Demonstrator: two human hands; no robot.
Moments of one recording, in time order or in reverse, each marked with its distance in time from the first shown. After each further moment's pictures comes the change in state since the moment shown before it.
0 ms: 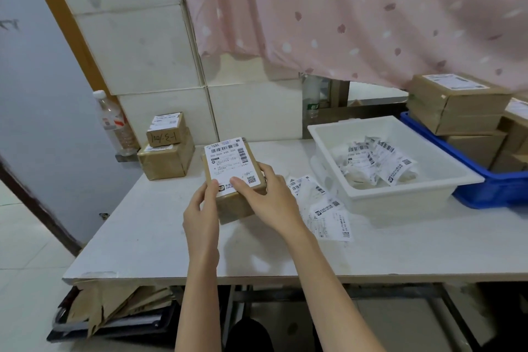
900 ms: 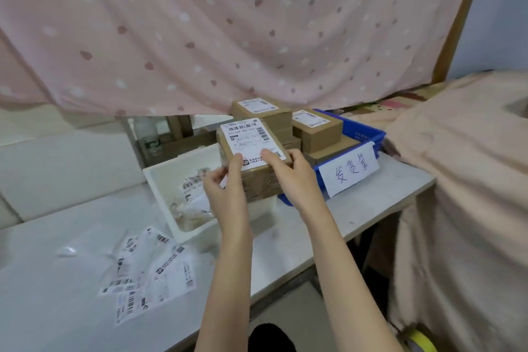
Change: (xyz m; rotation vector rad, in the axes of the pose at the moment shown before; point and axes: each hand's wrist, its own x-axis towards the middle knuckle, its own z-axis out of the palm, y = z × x) left_hand -0.146 0.019 0.284 -0.250 -0.468 -0.172; right_hand -0.063 0.046 -0.291 0.199 0.646 0.172
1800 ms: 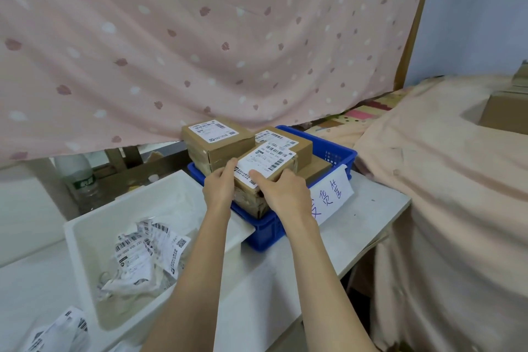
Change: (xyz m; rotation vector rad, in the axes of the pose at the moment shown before) left_hand 0.127 -0.045 0.121 0.456 -0.276 -0.064; right_hand 0.125 0.024 -0.040 -0.509 0.258 0.156
